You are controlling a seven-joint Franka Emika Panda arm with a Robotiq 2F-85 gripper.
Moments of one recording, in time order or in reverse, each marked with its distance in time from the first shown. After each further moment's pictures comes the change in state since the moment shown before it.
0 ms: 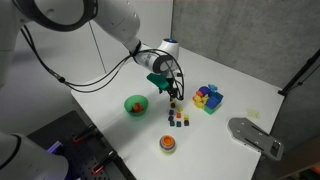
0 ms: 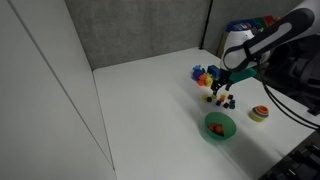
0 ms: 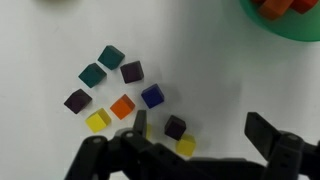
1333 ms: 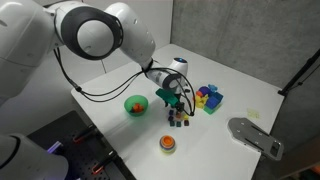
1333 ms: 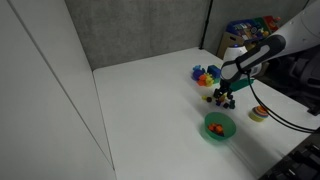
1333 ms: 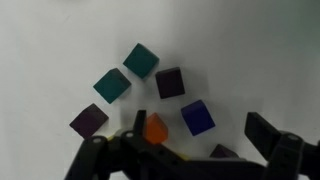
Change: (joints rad) arm -0.076 0.230 -0.007 0.175 -0.002 -0.002 -0.097
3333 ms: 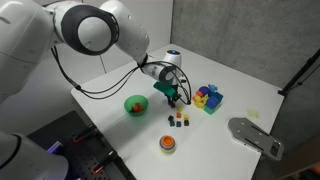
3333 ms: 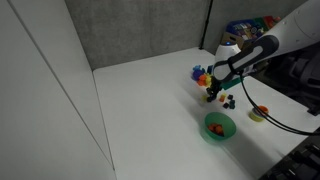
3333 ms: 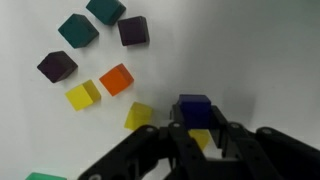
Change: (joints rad) arm 0.090 0.003 -0.017 0.044 -0.004 0.057 0.024
